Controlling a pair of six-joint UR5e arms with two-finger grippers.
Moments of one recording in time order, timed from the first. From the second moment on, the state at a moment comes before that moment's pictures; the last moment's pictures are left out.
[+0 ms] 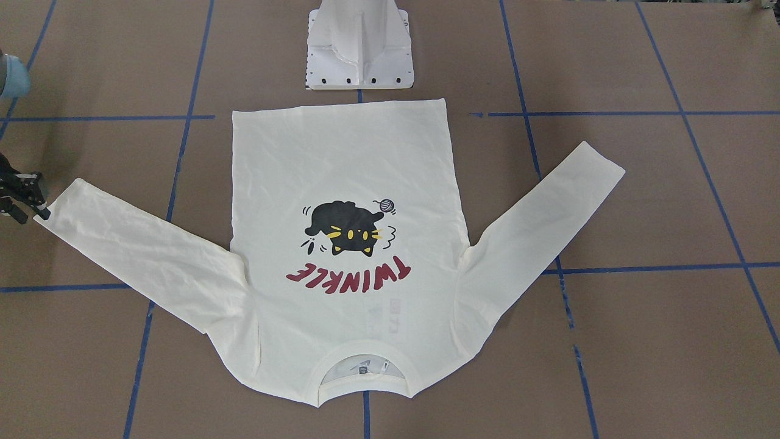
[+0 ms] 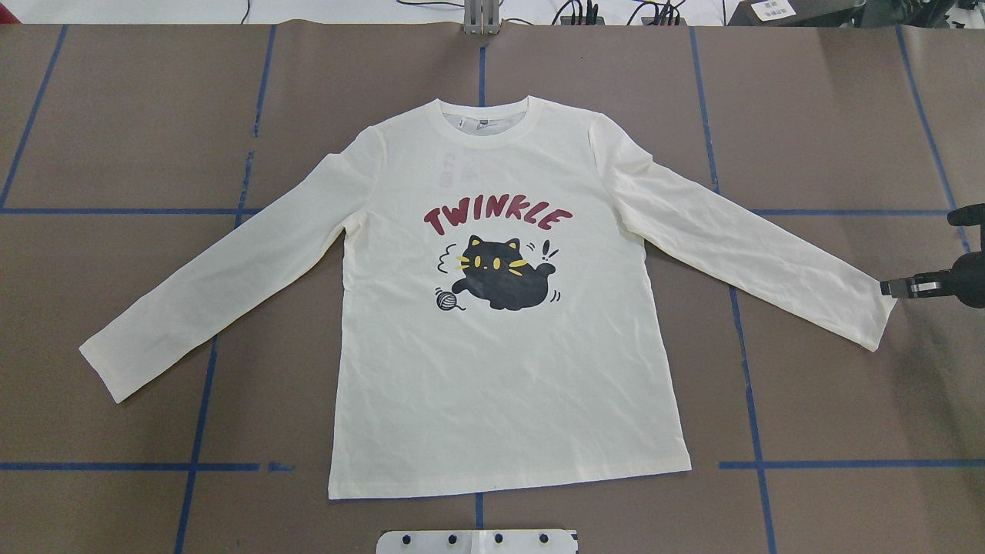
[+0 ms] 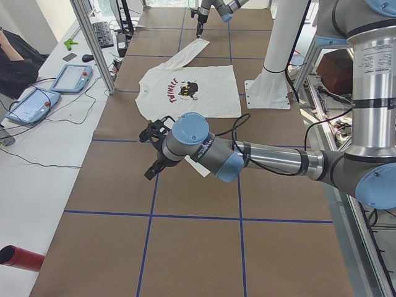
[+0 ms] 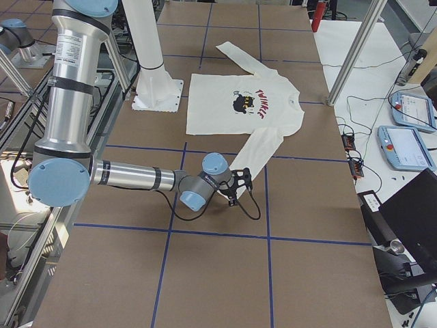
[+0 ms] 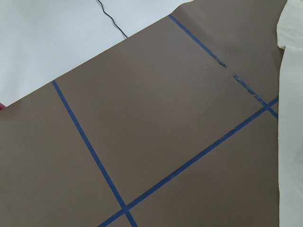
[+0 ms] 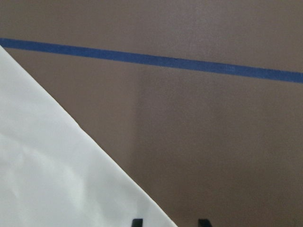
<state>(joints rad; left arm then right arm) -1.64 -1.47 -1.79 -2.08 -2.48 0.18 0.97 -1.75 1.51 -0.53 2.03 0.77</state>
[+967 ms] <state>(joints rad) -1.64 -1.47 -1.79 -2.08 -2.48 0.18 0.95 -1.75 1.50 -0.53 2.02 0.77</state>
